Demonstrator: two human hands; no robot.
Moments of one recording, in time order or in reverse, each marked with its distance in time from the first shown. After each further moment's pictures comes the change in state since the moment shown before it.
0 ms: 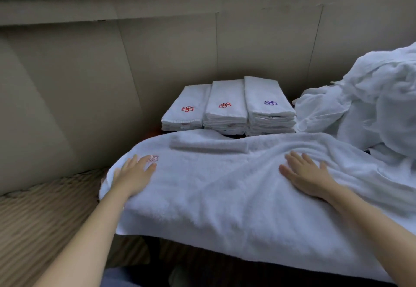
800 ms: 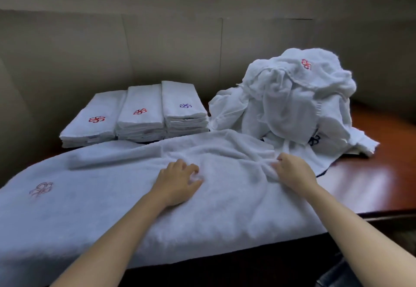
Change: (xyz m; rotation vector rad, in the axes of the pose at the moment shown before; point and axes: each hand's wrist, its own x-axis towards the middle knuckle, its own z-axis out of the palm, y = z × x) left_hand -0.065 0.252 0.057 0.023 -0.079 0.777; right_hand -0.090 0.124 -0.040 0.096 0.338 0.420
